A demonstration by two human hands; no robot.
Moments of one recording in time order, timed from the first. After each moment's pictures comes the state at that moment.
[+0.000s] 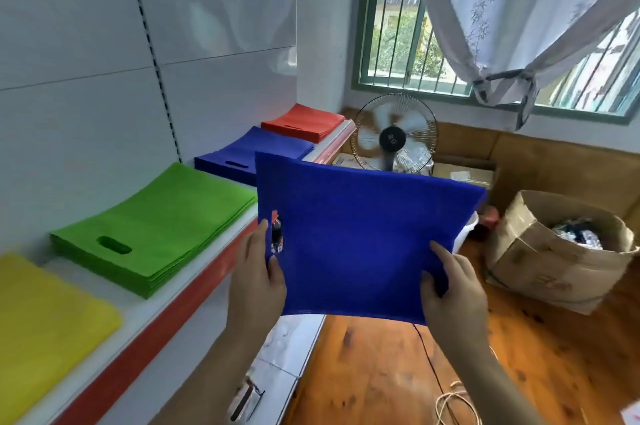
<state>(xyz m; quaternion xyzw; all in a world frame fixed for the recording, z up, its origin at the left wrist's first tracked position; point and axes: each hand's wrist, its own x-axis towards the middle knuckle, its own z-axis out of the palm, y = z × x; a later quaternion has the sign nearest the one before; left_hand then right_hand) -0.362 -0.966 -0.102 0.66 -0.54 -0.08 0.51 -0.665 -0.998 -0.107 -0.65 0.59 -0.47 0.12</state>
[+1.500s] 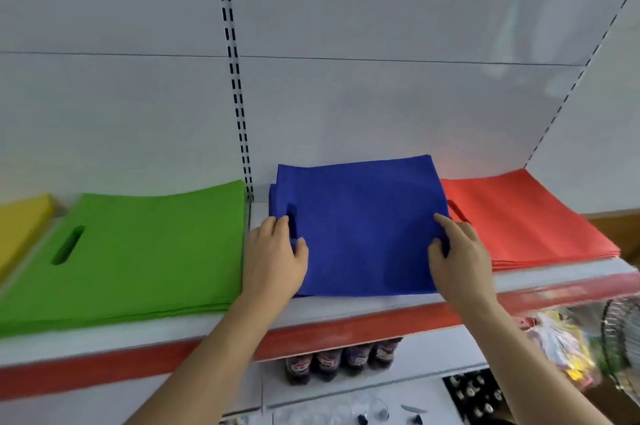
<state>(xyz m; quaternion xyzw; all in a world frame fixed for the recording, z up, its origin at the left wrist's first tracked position) -0.249 -1.329 -0.110 0.95 -0.18 0.12 0.24 -0.378 -1.607 -0.099 -0.90 0.24 -0.27 0.25</state>
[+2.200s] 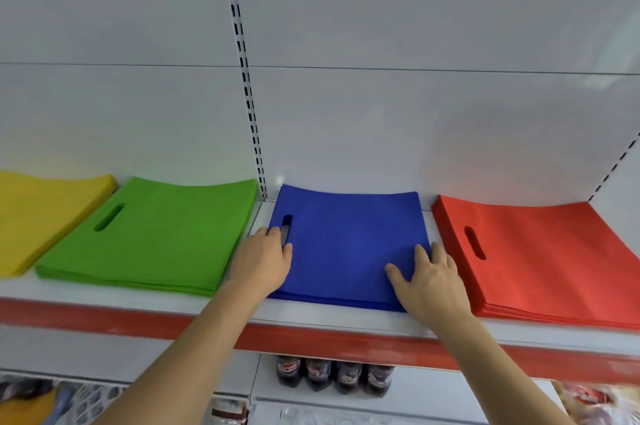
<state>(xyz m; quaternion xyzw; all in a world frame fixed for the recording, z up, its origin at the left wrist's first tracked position) -0.244 -1.345 -0.113 0.99 -0.07 0.05 0.08 -0.333 -1.635 -0.123 -0.98 0.16 -0.03 0.15</state>
